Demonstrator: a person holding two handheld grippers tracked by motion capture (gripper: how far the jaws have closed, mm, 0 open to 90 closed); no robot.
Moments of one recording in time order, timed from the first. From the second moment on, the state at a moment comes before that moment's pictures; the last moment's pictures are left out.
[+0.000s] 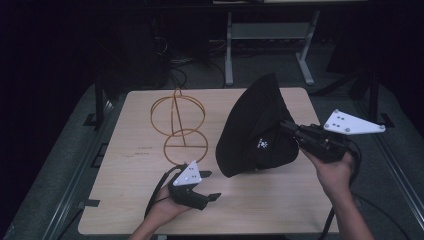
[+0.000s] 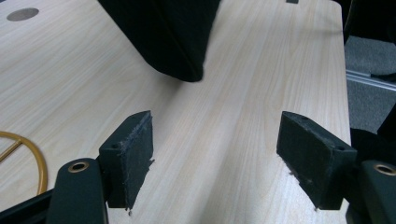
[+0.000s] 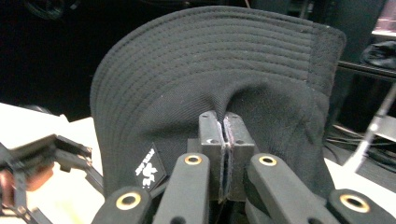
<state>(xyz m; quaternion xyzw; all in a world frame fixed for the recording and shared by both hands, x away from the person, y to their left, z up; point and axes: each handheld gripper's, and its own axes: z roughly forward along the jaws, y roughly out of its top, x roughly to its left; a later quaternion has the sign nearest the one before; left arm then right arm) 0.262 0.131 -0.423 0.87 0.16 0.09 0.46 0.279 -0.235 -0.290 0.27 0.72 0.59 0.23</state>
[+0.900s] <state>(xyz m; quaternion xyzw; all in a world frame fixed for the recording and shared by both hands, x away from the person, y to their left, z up) 0.255 0.127 -0.431 0.87 0.14 0.09 0.46 0.320 -0.173 -0.220 0.22 0.73 0.61 0.20</state>
